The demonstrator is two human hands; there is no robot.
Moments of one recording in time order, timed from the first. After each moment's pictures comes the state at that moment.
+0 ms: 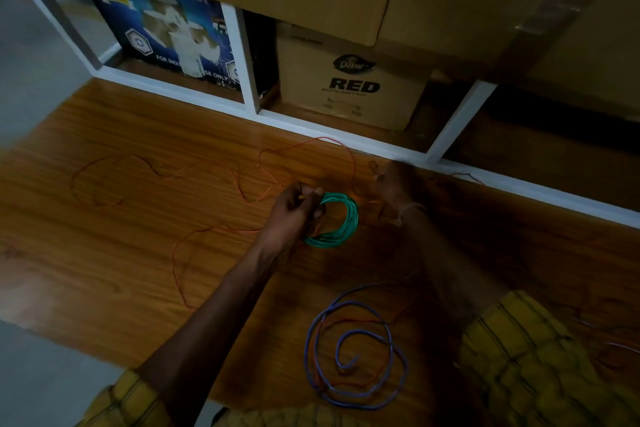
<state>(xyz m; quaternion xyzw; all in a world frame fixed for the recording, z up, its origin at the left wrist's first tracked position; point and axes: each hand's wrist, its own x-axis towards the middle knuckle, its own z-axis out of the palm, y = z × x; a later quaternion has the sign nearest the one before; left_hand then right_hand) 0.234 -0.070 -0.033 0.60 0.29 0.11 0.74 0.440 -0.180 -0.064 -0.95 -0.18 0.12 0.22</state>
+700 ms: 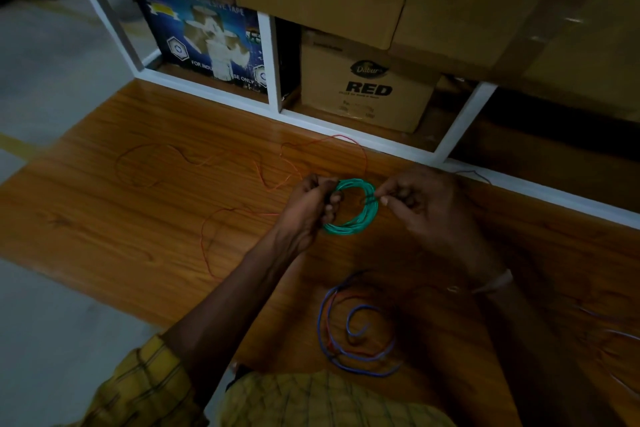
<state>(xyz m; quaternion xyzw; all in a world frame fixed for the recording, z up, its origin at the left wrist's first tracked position) 0.216 -0.095 -0.006 0.47 0.33 0.11 0.81 0.317 -0.273 0.057 -0.78 -0.48 0.07 0.40</state>
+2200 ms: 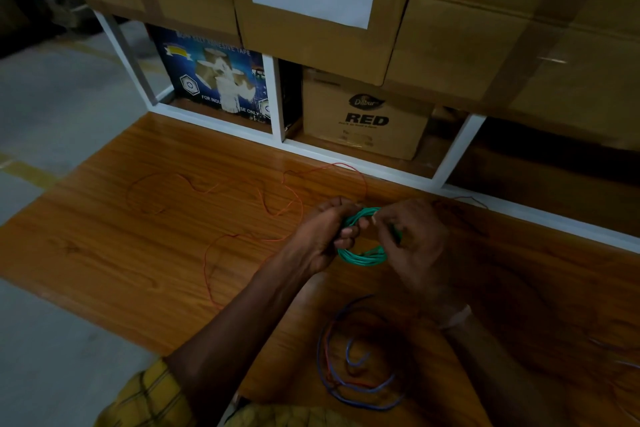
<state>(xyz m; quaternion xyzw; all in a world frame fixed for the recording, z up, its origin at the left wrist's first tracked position) 0.224 -0.115 0.035 0.45 0.27 0.03 0.85 0.299 -0.269 0.037 -0.76 -0.48 -0.16 0.41</state>
